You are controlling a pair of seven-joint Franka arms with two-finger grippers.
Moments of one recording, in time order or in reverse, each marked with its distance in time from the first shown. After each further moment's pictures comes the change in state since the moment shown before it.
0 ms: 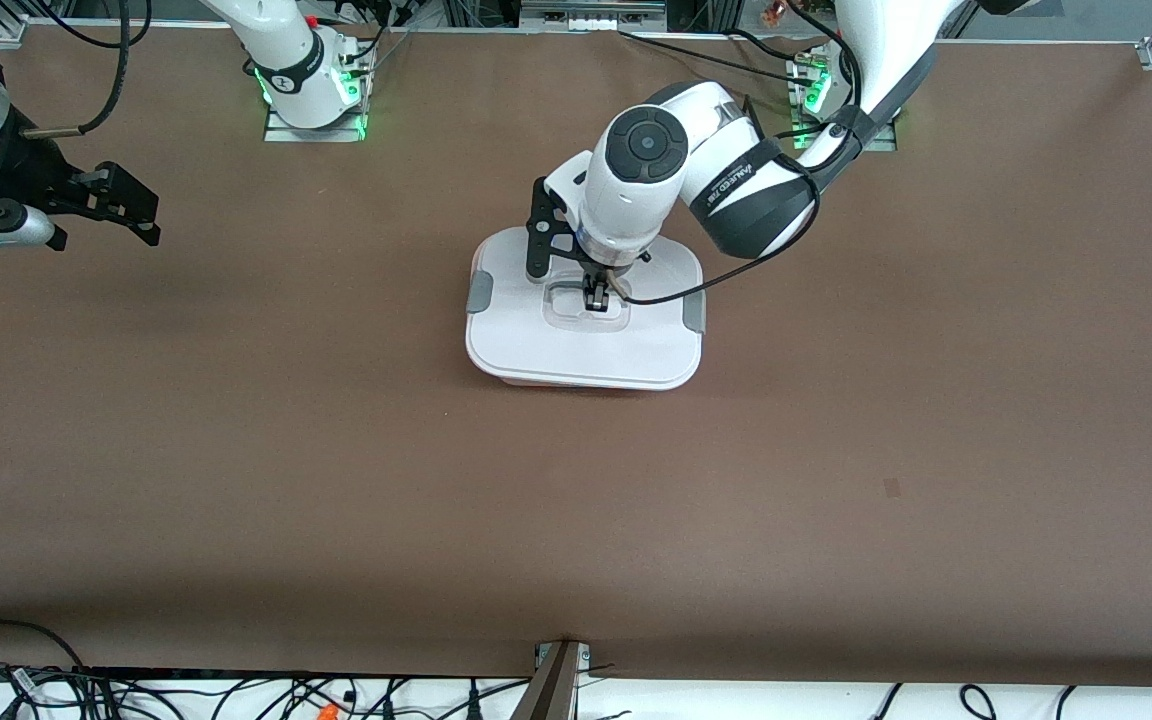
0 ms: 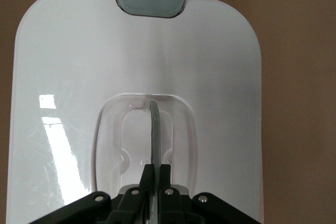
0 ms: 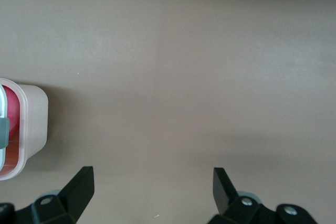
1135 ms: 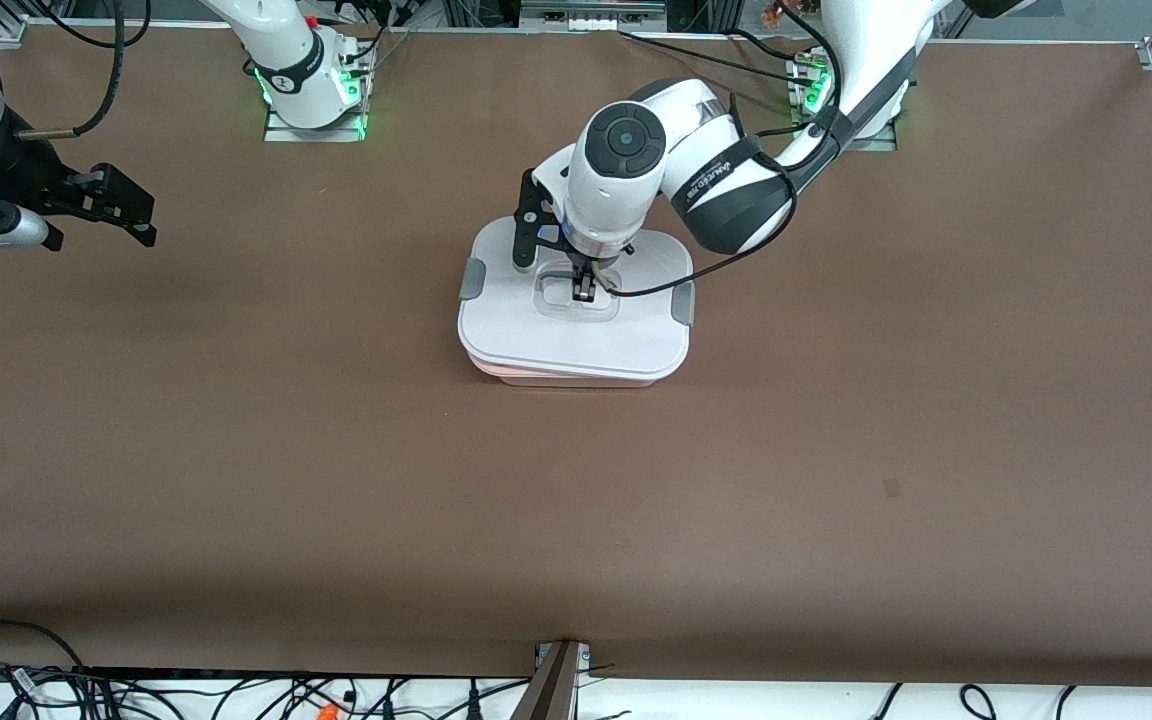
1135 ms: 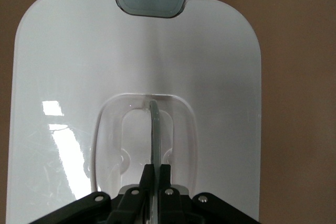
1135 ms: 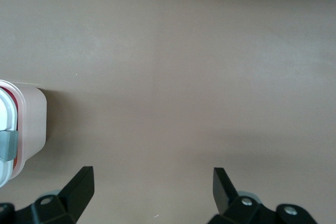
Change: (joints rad) left arm -0.032 0.020 -0.002 -0.006 0.000 -0.002 -0.003; right arm -0.005 0.001 -0.003 0.000 0.000 0.000 0.001
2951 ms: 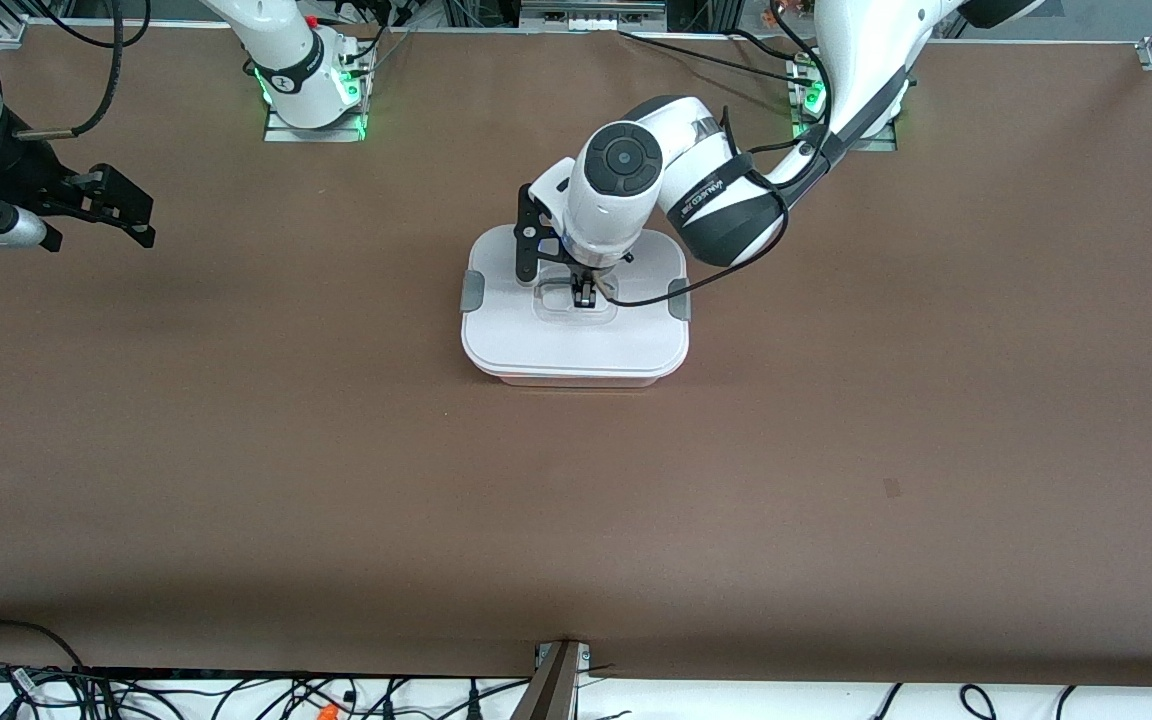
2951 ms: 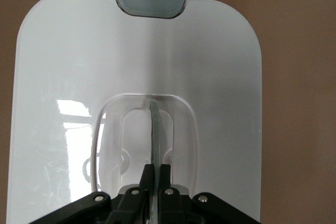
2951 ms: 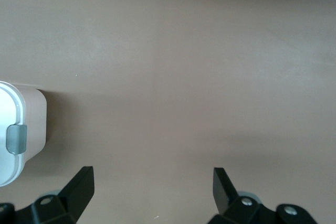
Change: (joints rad) left arm 0.000 0.027 0.003 -0.013 0.001 0.039 -0.079; right arm -0.001 0.000 0.000 0.000 0.000 0.004 0.000
